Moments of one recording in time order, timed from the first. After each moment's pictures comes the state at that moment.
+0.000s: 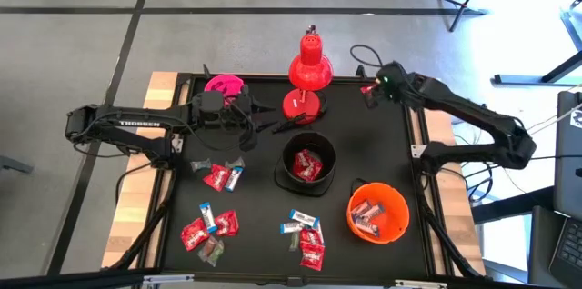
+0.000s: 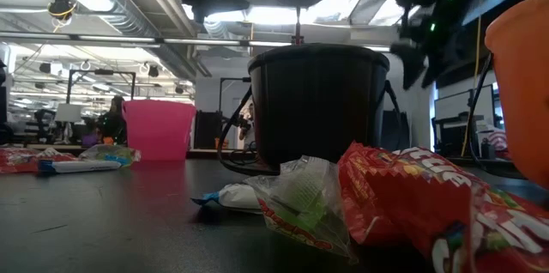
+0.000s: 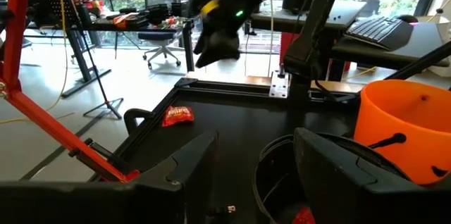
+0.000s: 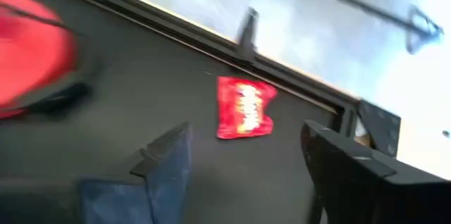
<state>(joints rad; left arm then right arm) 0.19 1.12 0.72 0.25 -0.04 0.00 -0.68 1.12 0.91 -0.76 0.40 0.31</state>
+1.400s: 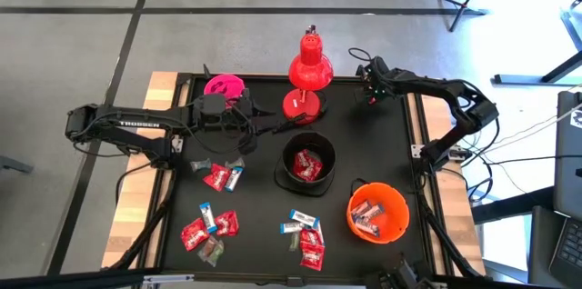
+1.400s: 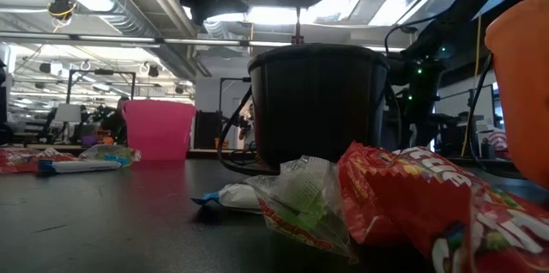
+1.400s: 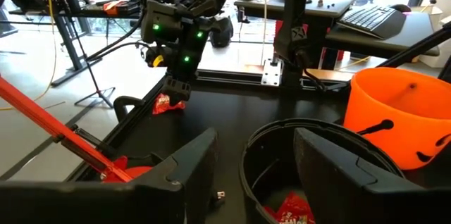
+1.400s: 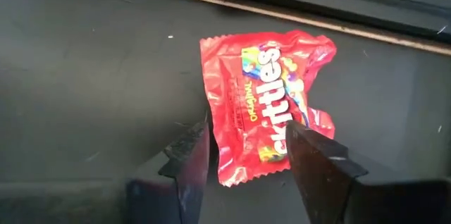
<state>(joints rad) 0.17 1.12 0.72 0.21 -0.04 -0.02 -0.94 1.59 0.84 -0.42 0.14 0.36</state>
